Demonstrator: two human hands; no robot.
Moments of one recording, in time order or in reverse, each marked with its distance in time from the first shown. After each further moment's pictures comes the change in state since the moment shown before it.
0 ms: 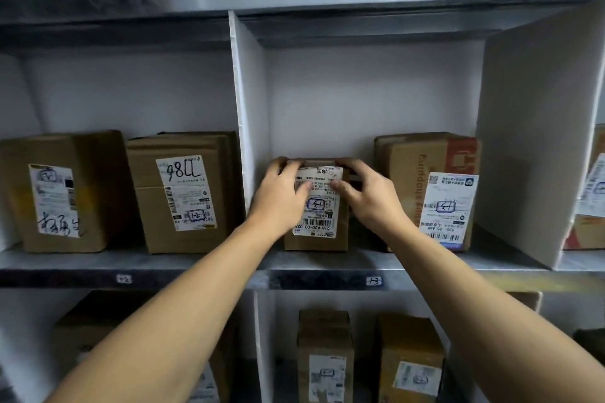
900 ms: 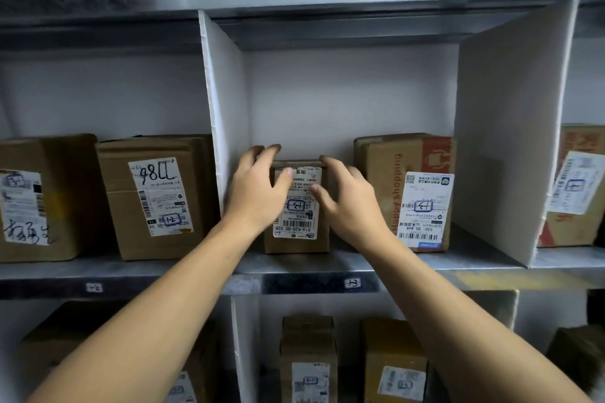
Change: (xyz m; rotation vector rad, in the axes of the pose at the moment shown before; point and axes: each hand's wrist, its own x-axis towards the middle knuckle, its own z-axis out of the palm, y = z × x) left_hand 0.001 0.009 -0.005 -0.045 0.164 0.039; right_hand -0.018 -0.005 0.003 -0.141 0.067 -0.083
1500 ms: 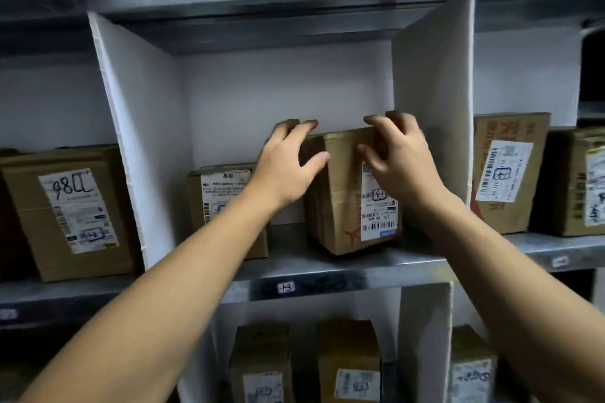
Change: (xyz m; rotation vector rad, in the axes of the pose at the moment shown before) left_hand 0.023 0.113 0.079 -0.034 -0.135 0.235; right_hand 0.022 0.098 -0.144 -0.250 0.224 -0.079
